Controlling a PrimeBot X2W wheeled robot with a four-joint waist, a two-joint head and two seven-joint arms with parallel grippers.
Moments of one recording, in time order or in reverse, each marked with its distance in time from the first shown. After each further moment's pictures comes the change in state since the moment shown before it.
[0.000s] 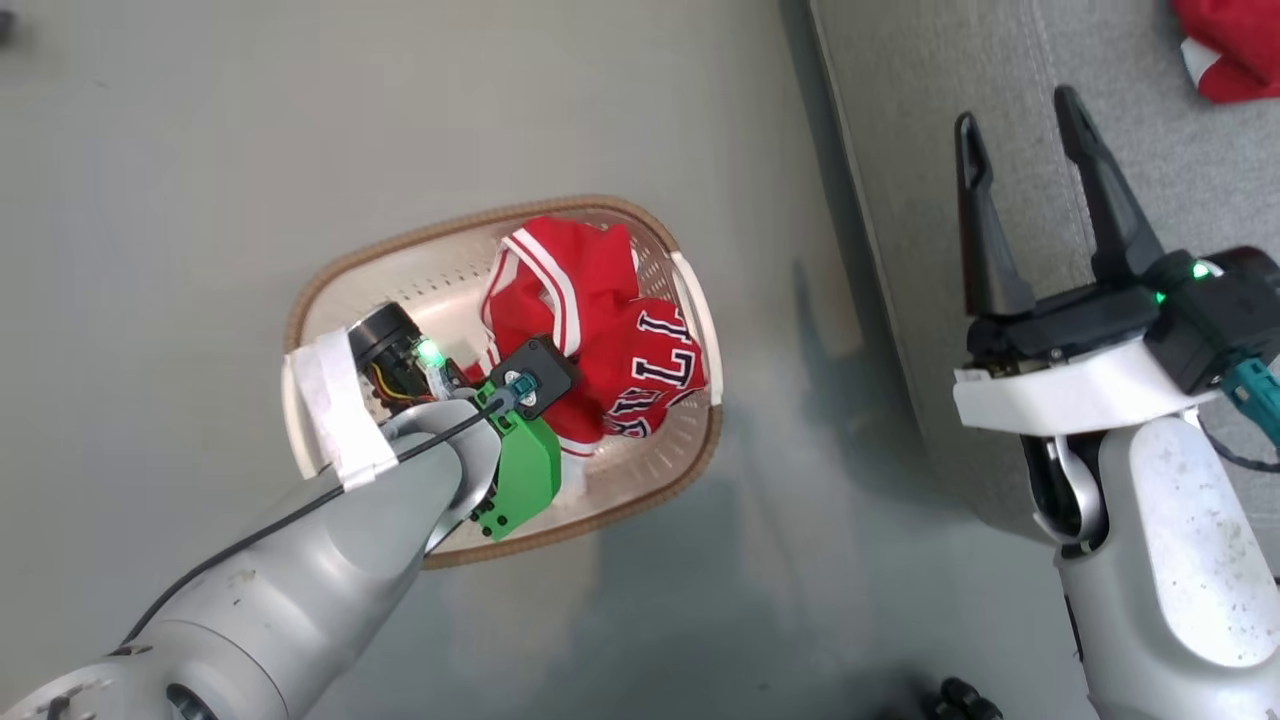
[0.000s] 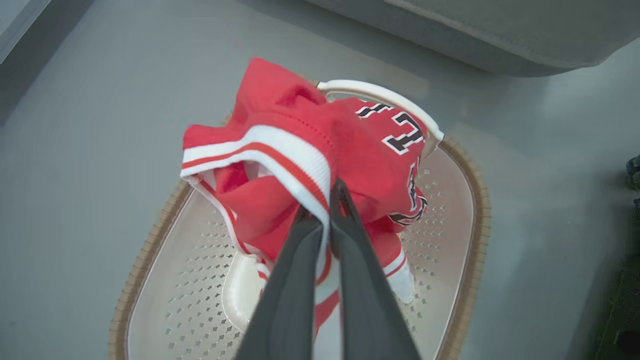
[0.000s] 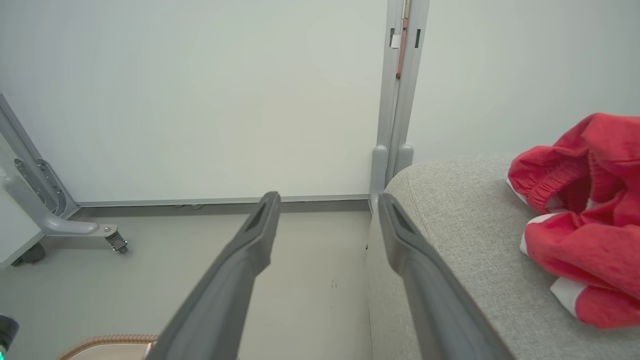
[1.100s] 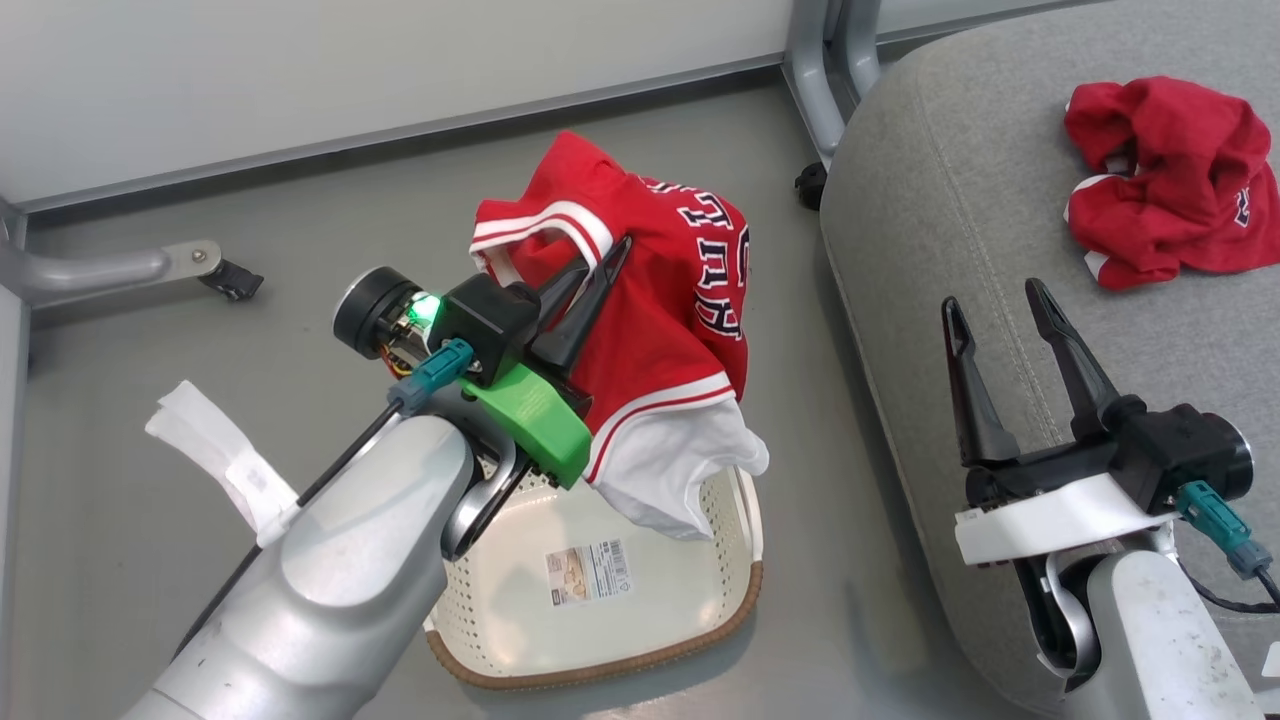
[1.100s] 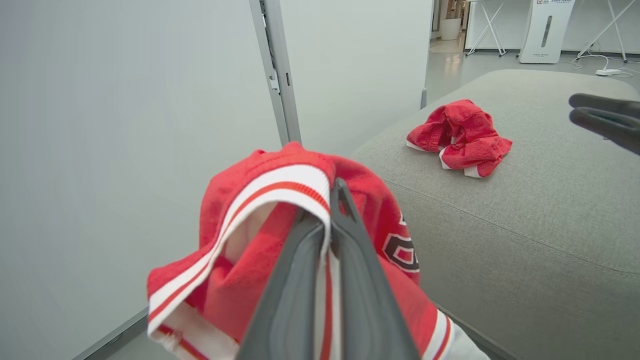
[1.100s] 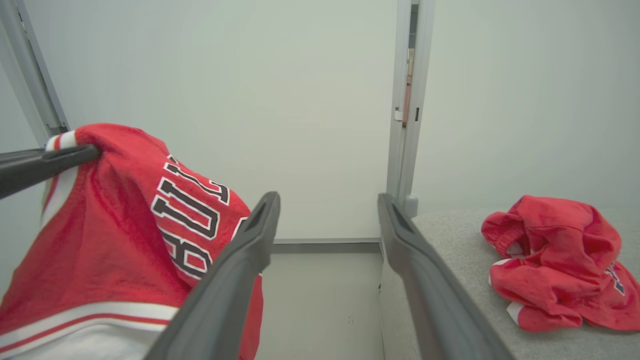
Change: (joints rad) left arm 0.197 0.034 0.457 -0.475 0.020 0.046 -0.067; right arm 0.221 0.003 -0.018 0.058 0.004 0.000 0.000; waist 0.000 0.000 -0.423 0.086
